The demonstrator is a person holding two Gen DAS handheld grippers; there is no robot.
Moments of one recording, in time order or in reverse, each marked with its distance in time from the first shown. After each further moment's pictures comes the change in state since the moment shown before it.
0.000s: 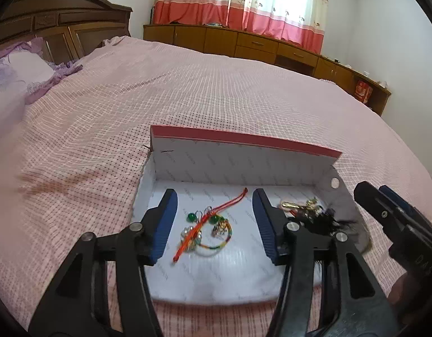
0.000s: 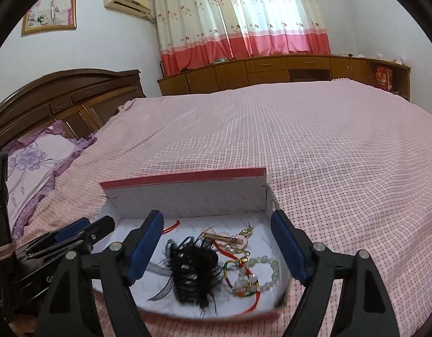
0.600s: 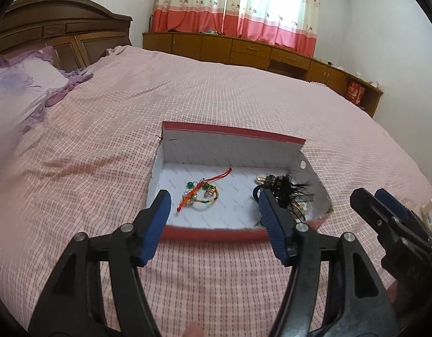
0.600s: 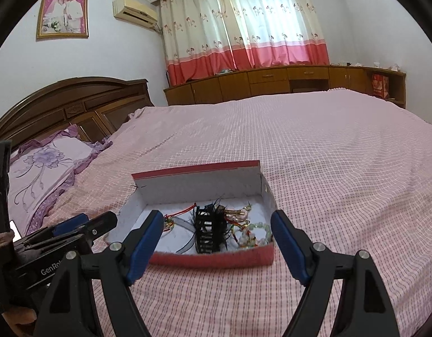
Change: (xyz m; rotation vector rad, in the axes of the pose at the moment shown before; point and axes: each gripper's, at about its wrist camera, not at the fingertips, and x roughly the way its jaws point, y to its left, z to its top) left arm -0.079 -0.009 -0.025 0.008 -0.028 -0.010; right arm -0.094 0.015 -0.029 -0.008 -0.054 0.012
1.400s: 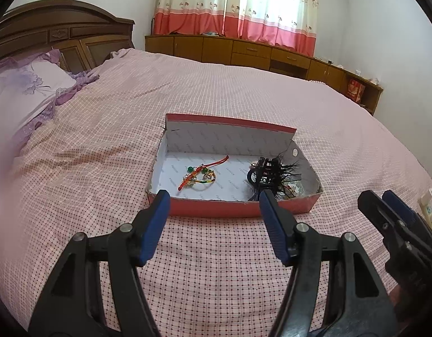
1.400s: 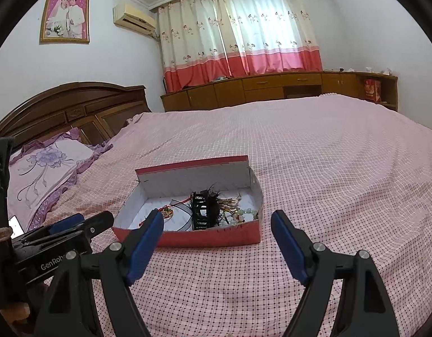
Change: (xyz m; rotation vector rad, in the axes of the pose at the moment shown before) left arm -0.025 -0.010 -0.022 0.015 -0.007 0.027; right arm -0.043 -0.002 -0.022 0.005 -0.035 -0.026
